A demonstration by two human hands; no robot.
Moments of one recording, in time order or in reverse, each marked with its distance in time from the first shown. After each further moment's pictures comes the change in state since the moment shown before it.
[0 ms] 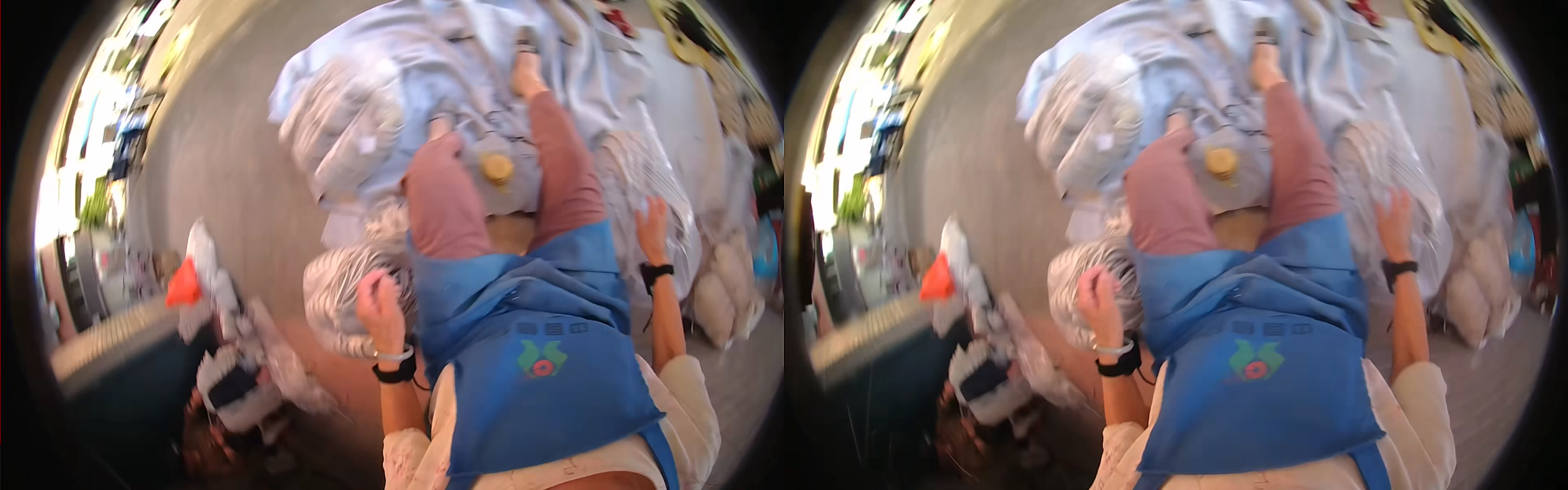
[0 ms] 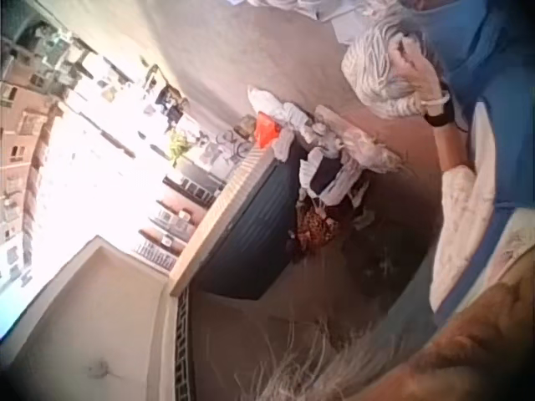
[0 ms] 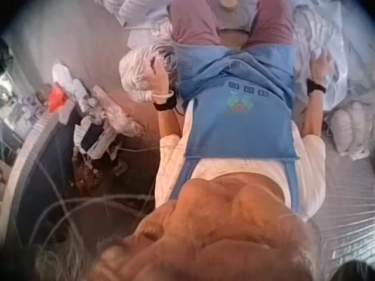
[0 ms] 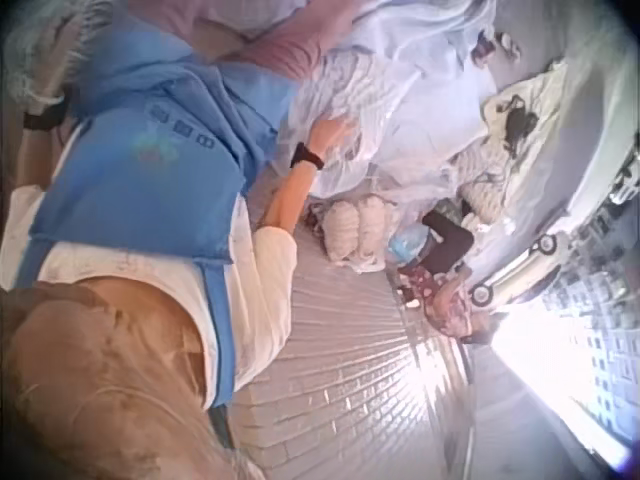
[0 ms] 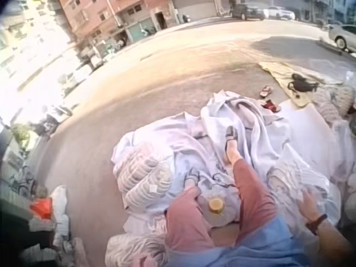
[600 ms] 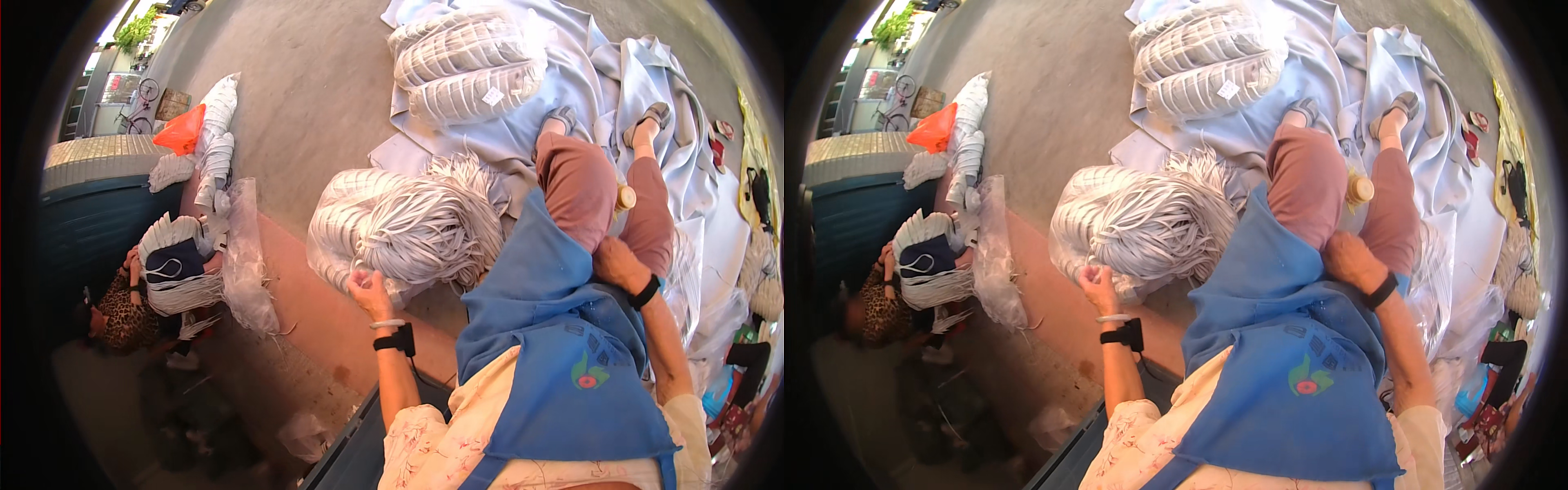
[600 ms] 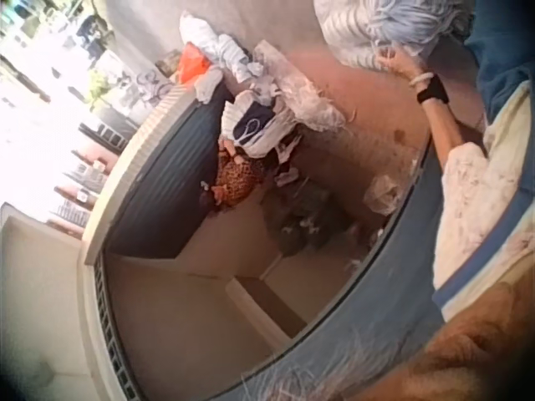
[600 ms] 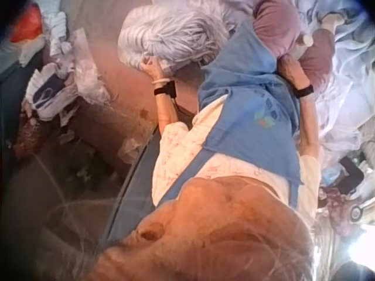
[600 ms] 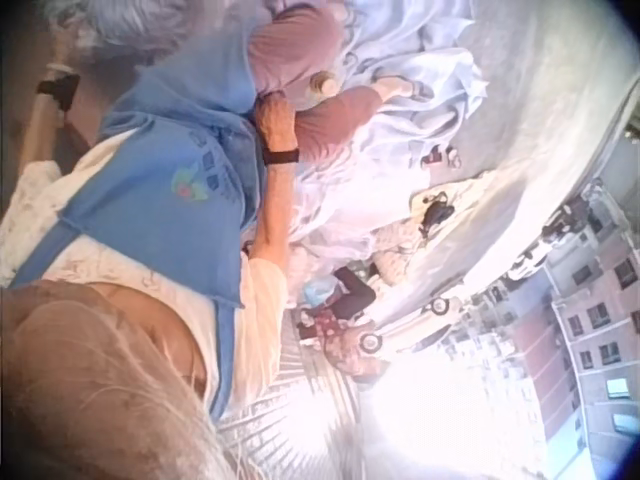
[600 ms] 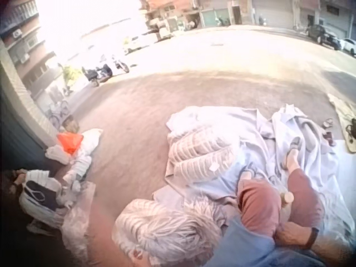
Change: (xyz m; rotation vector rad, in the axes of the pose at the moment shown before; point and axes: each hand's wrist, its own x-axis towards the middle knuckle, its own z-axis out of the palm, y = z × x) left_hand -0.071 -0.225 -0.154 -0.030 0.771 -0.479; right_hand 0.036 -0.333 -0.060 0.054 -0.835 -0.991
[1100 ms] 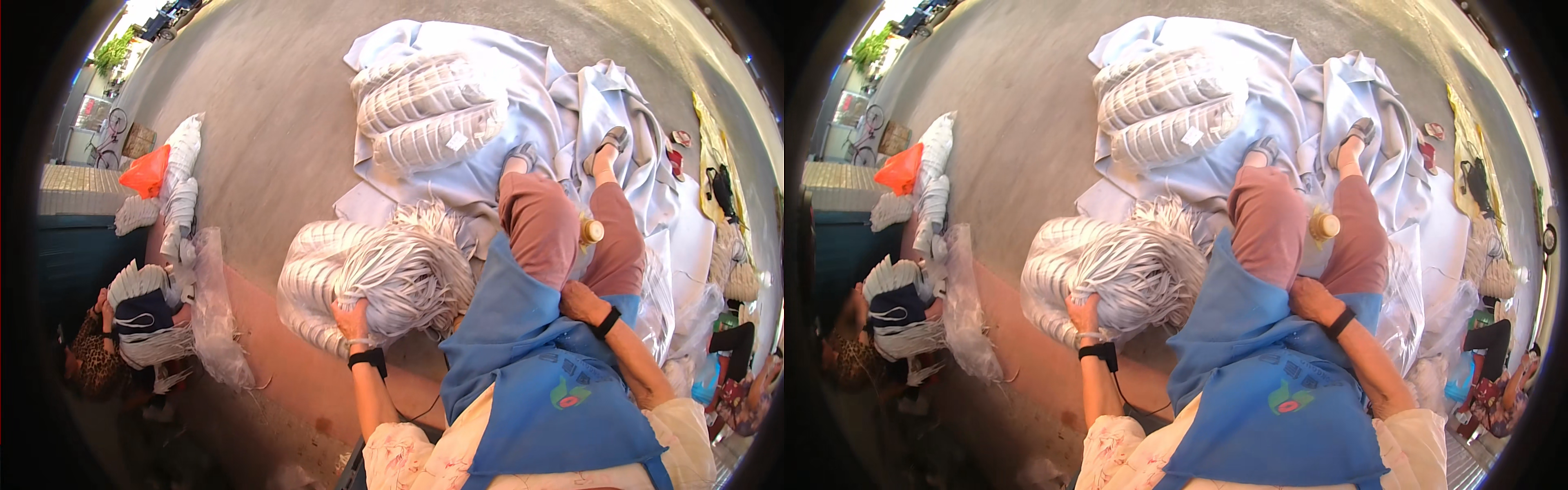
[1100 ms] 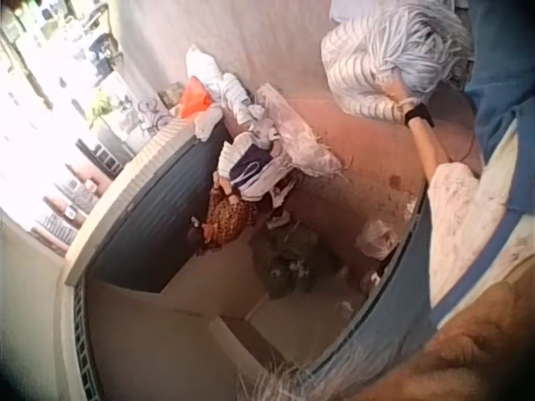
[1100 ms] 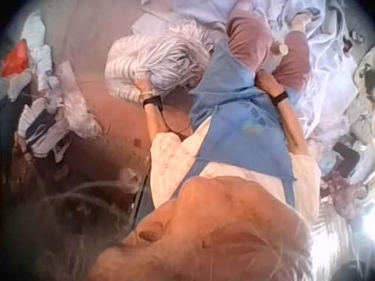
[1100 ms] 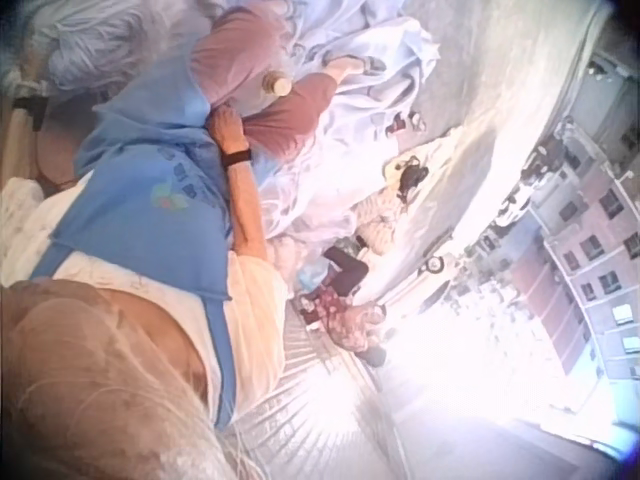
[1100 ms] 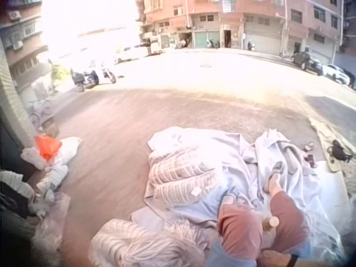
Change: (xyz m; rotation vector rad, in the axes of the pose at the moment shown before) left_hand 0.055 0.009 0.052 0.270 -0.130 0.013; right_hand 0.003 0.007 0.047 0.025 0.021 0.011
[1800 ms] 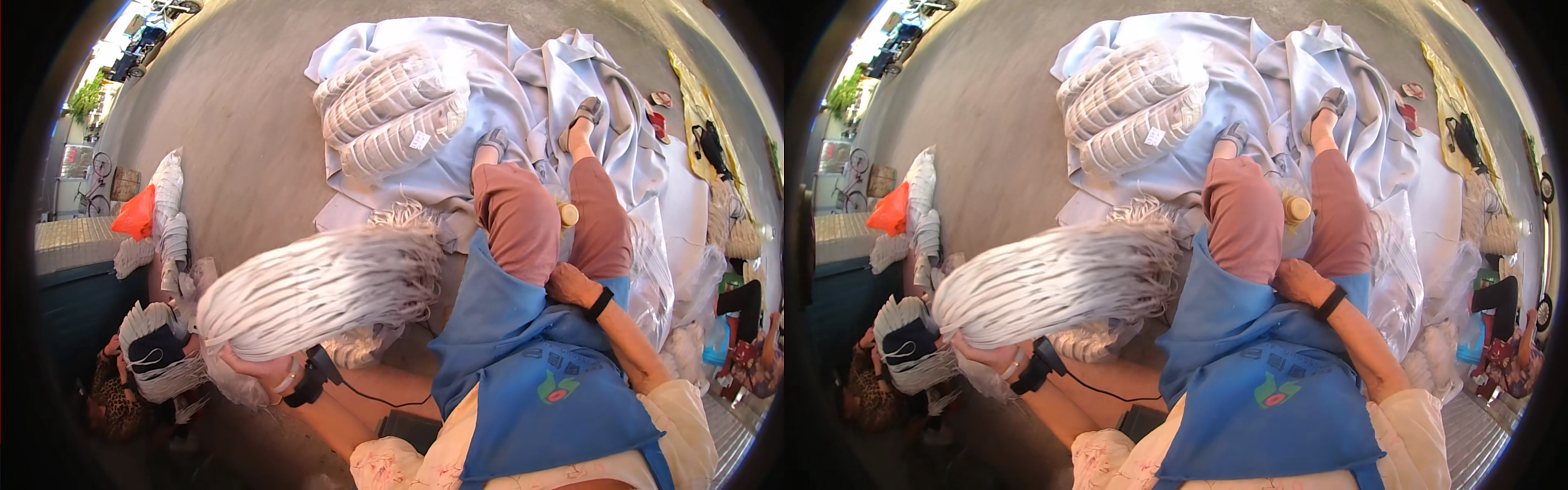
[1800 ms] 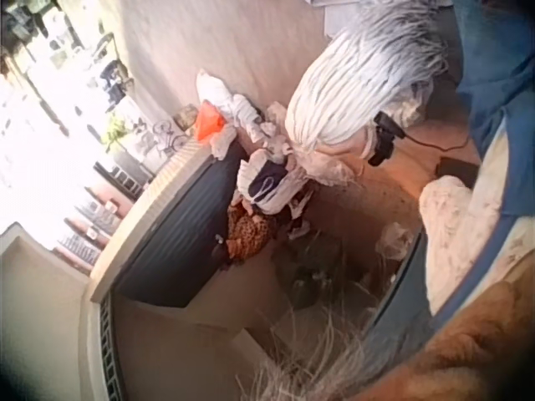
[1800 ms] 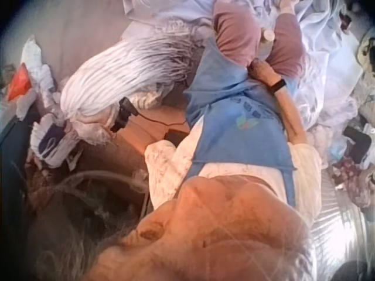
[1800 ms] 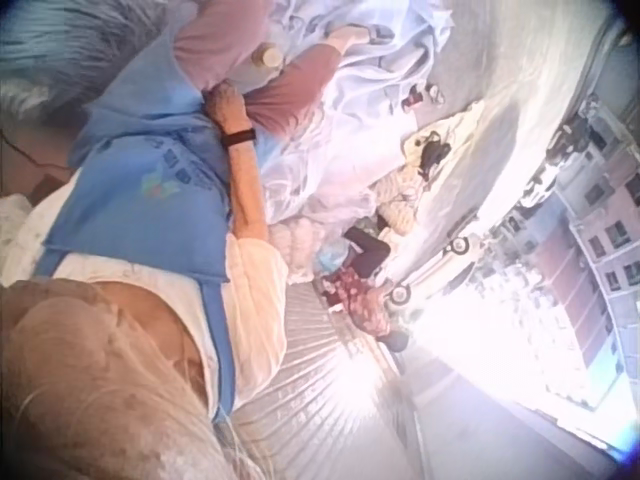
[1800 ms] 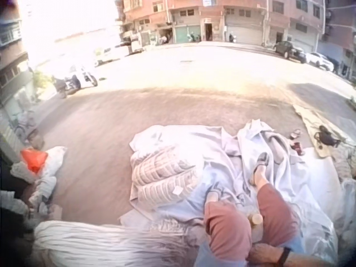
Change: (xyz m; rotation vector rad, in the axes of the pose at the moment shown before) left_hand -0.025 0.185 -0.103 -0.691 0.056 0.822; right_hand -0.005 0.006 -0.018 0.063 0.029 -0.038
